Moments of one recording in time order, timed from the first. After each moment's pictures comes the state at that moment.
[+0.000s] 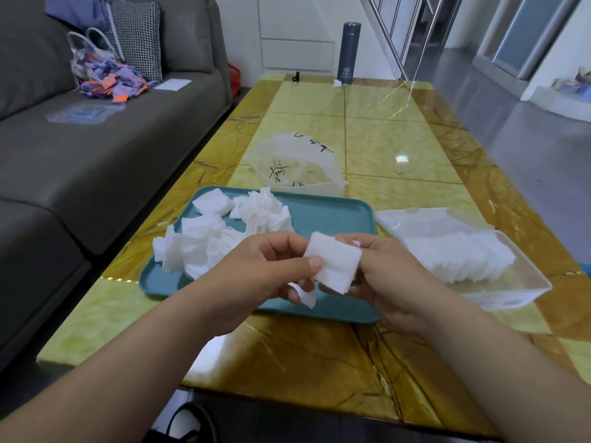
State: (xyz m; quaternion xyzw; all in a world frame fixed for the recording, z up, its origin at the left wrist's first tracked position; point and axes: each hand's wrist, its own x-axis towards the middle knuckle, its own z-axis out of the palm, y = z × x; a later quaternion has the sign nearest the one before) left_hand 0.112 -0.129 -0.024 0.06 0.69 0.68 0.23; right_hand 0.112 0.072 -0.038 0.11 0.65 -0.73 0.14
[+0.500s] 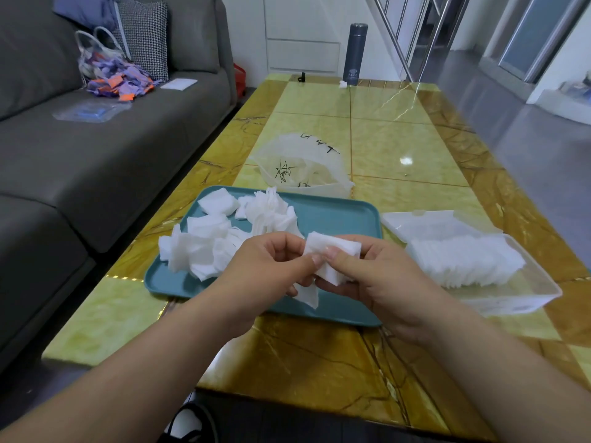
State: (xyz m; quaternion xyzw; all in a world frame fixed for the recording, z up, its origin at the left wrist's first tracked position) left_hand 0.110 -0.123 -0.038 0.01 0.75 0.65 0.14; right_hand 0.119 0.065 -0.039 0.02 0.64 -0.76 0.15
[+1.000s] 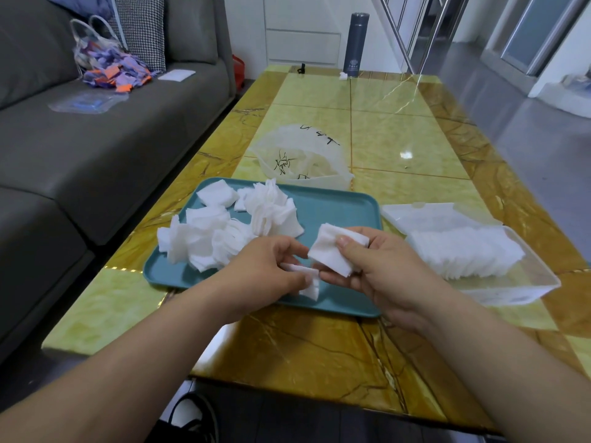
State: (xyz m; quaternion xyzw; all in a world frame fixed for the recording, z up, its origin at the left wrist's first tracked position) left_hand 0.101 -0.127 -0.049 0.02 0.83 0.52 0.19; right_hand 0.113 0.066 -0.047 0.11 0.62 -0.77 0.13
